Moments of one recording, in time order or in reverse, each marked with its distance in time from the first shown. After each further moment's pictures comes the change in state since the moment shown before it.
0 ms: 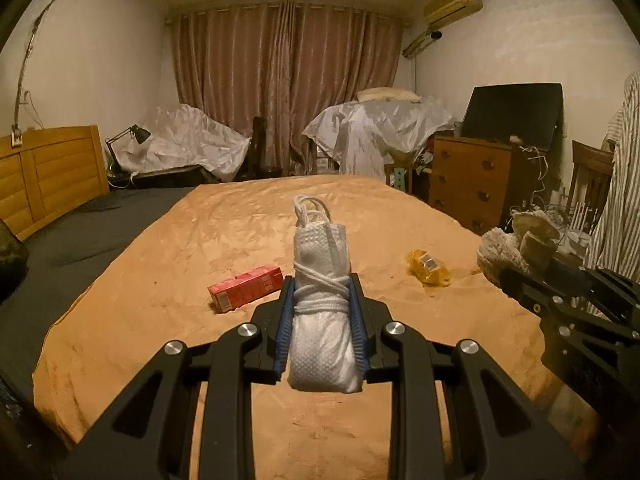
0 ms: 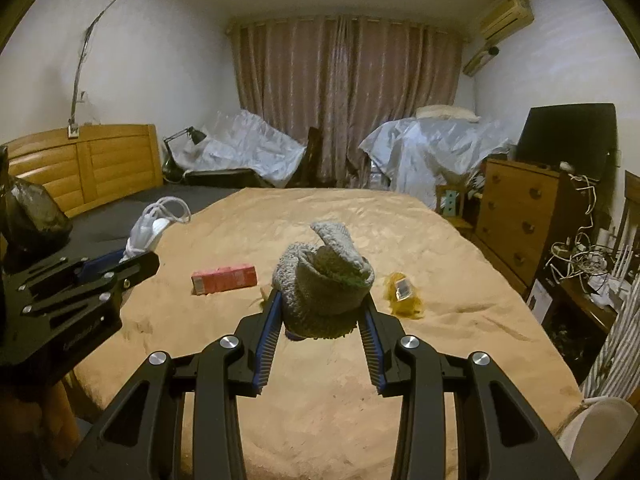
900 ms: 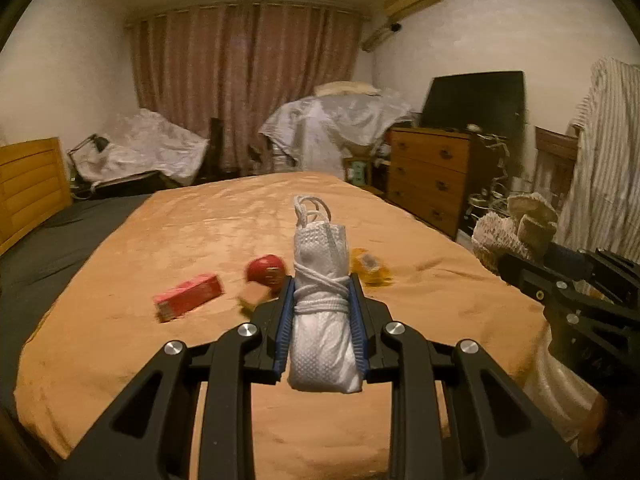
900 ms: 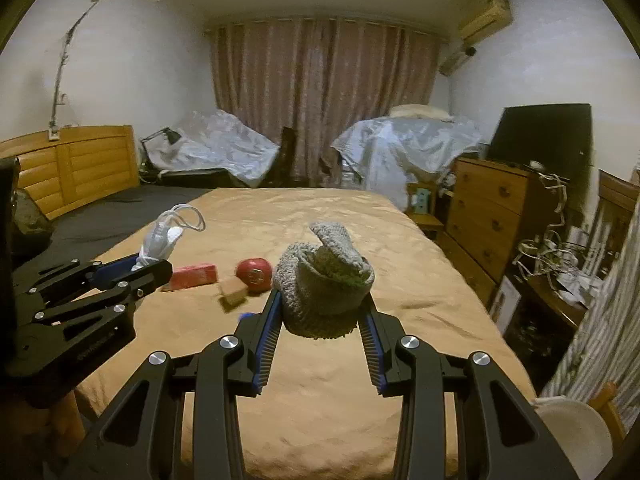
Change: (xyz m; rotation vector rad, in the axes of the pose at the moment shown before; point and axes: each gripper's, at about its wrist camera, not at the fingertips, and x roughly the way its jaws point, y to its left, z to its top) left arm 0.007 -0.056 0.010 0.064 0.031 -0.162; right arm -0.055 -0.055 0.000 0.012 0.017 -0.103
